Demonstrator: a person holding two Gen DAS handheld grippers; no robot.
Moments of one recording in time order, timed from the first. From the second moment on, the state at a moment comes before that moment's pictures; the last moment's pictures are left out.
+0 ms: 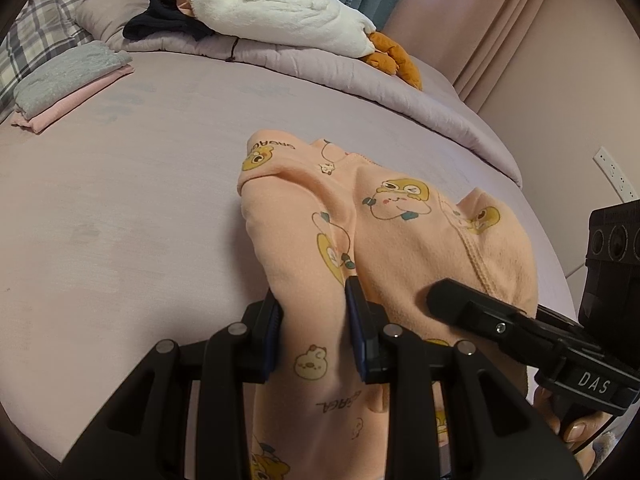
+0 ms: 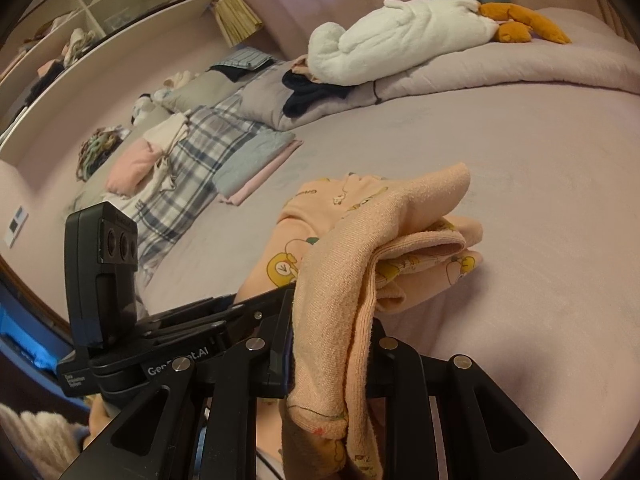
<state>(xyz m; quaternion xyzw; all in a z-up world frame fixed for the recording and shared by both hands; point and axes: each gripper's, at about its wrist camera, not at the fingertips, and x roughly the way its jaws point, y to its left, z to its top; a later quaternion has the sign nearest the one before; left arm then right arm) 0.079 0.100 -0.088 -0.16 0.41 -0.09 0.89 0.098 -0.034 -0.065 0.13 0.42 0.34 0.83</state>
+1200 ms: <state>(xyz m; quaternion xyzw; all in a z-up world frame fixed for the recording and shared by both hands) 0.092 0.146 -0.074 -0.16 0.39 -0.05 0.90 0.115 0.008 -0.058 0.10 0.42 0.37 0.82</state>
